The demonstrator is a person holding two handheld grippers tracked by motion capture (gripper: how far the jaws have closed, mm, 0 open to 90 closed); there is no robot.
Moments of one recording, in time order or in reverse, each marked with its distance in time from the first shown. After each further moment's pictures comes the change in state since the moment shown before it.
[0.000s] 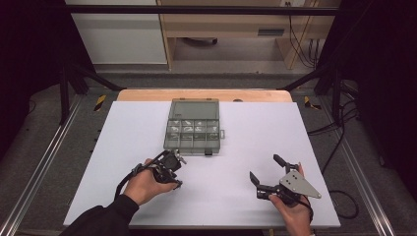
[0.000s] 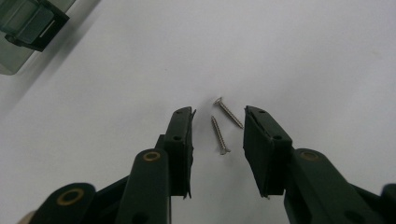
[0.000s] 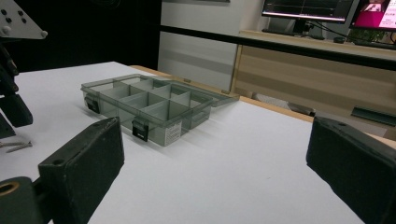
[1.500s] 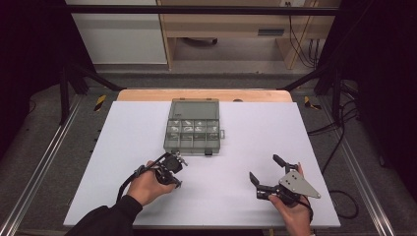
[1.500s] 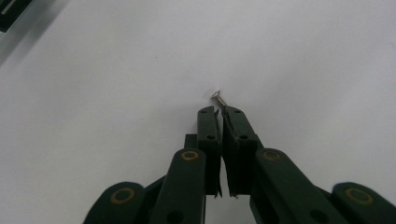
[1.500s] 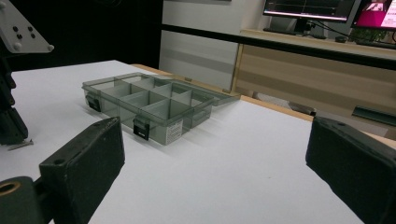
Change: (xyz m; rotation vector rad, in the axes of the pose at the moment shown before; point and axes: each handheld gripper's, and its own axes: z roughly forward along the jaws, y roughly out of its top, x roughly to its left) left arm 0.001 -0.001 0.014 0.039 -0.026 -0.024; right arm 0.001 0.000 0.000 0.005 0.004 -0.004
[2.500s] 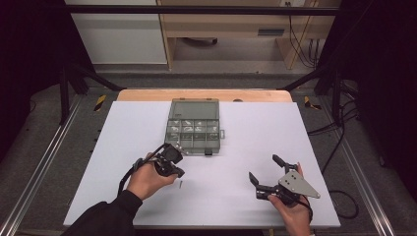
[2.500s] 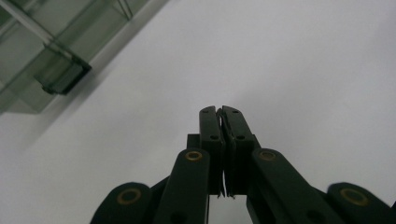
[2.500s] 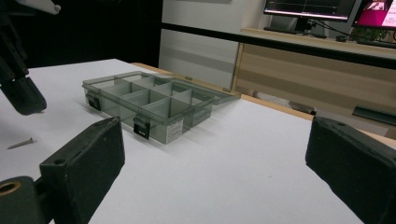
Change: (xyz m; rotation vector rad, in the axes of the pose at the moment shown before) left arm 0.005 0.016 -0.029 -0.173 -0.008 -0.028; right arm 0.000 0.000 0.001 0.004 0.001 -0.004
